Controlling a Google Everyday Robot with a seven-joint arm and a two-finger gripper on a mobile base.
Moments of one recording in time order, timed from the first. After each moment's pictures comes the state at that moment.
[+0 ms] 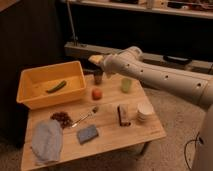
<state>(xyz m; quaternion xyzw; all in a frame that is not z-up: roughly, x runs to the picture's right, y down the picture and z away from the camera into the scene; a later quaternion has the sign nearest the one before) -0.028 -0.125 0.771 0.13 -0.20 -0.41 0.88</state>
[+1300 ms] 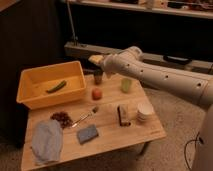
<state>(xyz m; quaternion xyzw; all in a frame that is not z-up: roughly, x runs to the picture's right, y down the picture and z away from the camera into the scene) -0.028 -0.125 0.771 0.13 -0.20 -0.41 0.88</state>
